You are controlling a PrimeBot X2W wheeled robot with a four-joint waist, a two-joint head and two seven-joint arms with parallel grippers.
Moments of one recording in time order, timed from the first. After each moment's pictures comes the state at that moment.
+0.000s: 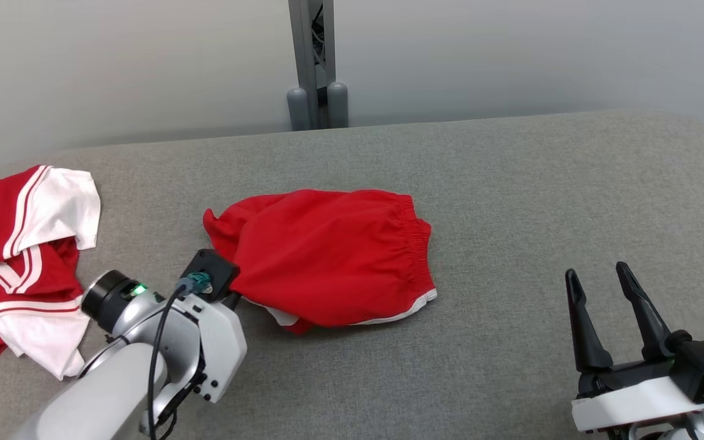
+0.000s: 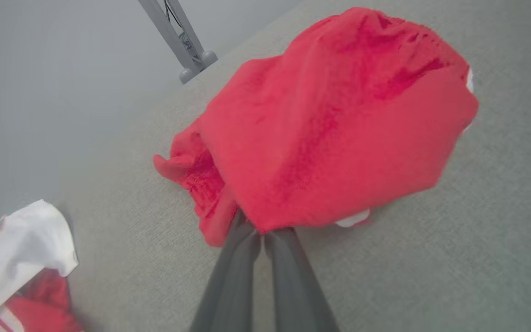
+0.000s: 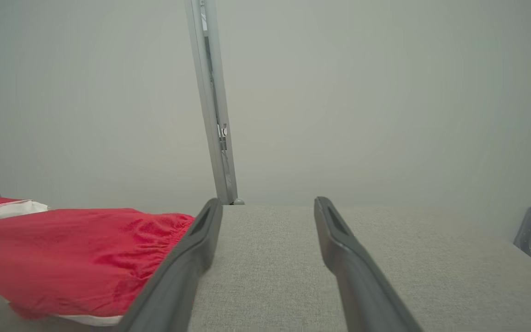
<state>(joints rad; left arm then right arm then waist) -0.56 0.48 -0.91 0.32 -0.56 0.09 0.22 -0.02 -0.05 0.04 0.08 0.15 0.13 -0.26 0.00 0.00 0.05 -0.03</state>
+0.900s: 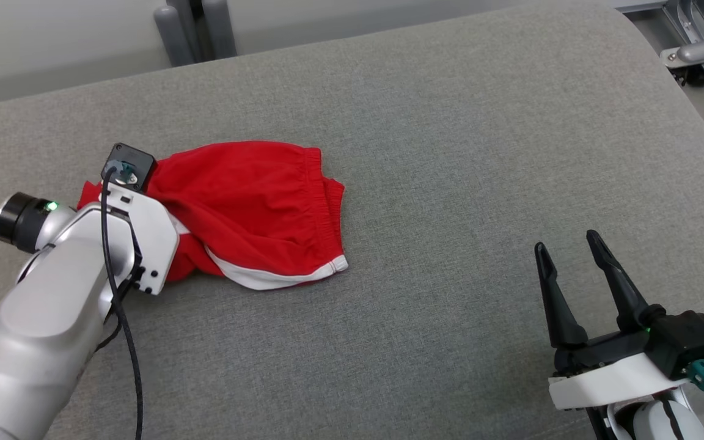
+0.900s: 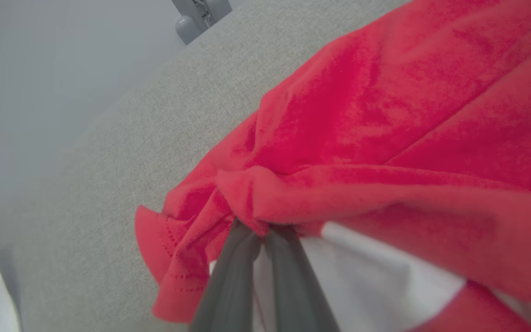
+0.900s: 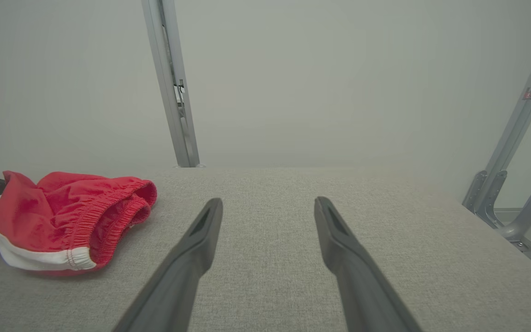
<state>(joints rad) -0.83 0.42 -0.86 0.77 -0.58 0.07 0.29 -0.10 -0.05 0.11 0.06 0.12 0.13 -0.26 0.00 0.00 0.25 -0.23</state>
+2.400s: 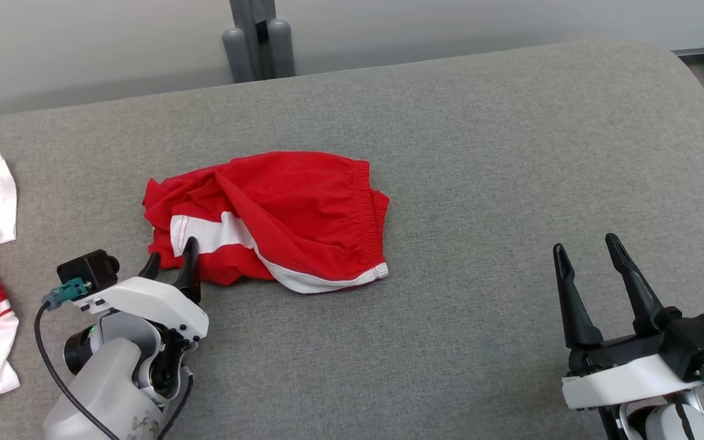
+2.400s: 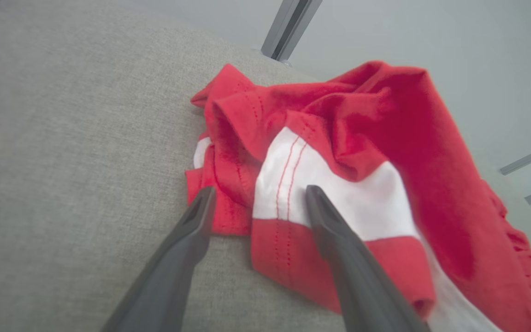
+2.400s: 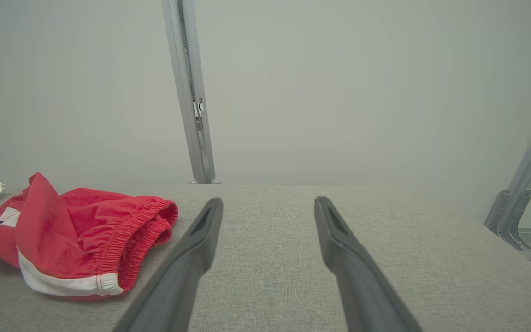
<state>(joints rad) -0.53 0.21 -0.50 0.82 -1.01 0.06 -0.19 -0.09 -0.05 0.06 0.07 0.12 0.13 -0.26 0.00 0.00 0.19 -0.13</state>
